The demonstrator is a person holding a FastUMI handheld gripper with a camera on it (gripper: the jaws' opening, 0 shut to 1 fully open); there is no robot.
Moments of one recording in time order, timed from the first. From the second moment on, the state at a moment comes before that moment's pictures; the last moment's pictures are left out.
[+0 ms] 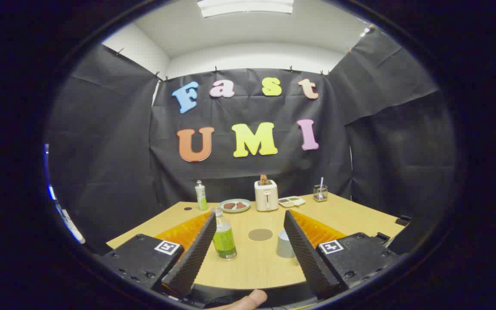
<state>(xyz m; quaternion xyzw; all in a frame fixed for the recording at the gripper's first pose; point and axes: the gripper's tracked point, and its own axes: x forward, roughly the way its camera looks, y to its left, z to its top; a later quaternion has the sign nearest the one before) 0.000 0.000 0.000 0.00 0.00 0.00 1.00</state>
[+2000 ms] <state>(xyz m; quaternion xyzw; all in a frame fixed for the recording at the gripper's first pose) 0.087 0.017 -0.048 0.01 -0.01 0.02 1.00</state>
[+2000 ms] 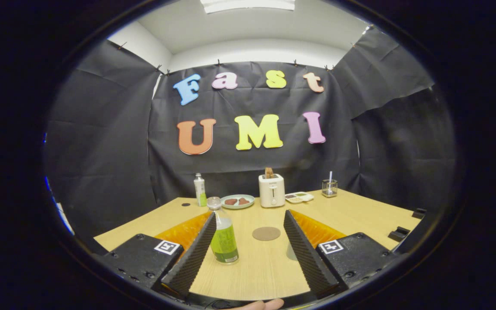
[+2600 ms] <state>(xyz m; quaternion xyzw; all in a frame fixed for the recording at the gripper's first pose) 0.147 0.052 -0.098 -0.04 0.02 0.04 1.00</state>
